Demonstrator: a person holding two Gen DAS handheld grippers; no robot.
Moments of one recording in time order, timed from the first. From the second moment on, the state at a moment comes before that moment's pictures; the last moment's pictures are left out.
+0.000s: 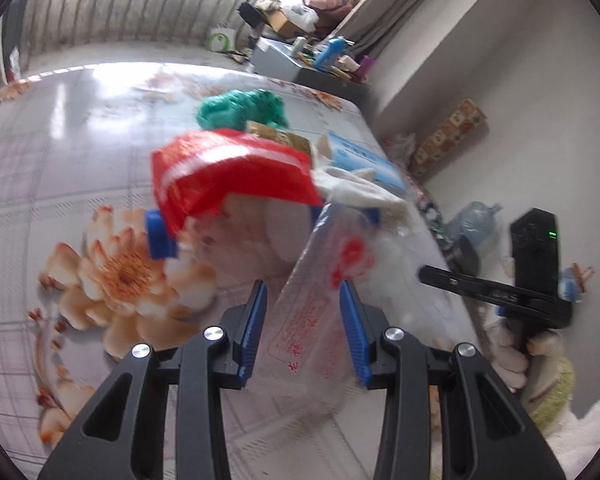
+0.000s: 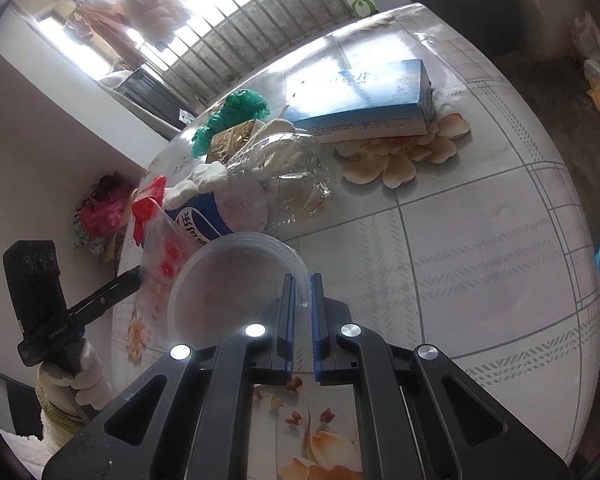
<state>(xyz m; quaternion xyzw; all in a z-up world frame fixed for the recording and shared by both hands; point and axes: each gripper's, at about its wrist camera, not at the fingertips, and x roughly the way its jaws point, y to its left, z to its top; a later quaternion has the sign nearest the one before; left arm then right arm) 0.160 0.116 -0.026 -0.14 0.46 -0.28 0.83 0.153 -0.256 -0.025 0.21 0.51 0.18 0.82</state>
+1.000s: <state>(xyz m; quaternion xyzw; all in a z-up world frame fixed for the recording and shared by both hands) 0.134 0.146 -0.067 -0.15 0.52 -0.20 0.81 0.143 -0.262 0.006 0.27 0.46 0.23 0.82</state>
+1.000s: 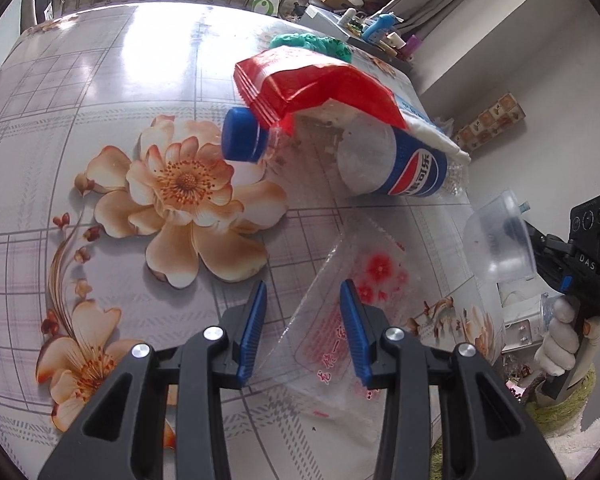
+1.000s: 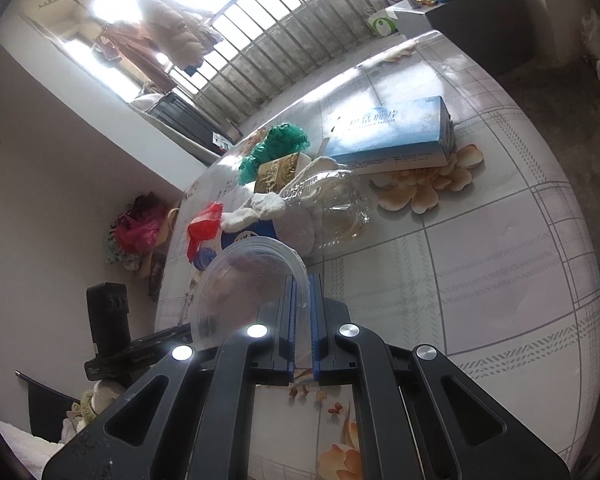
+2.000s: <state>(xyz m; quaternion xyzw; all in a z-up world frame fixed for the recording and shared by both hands) 0.049 0.198 -0.057 -0.23 0.53 -0.29 0.76 0.153 -0.191 -0.031 0.19 0.51 0.23 0.80</state>
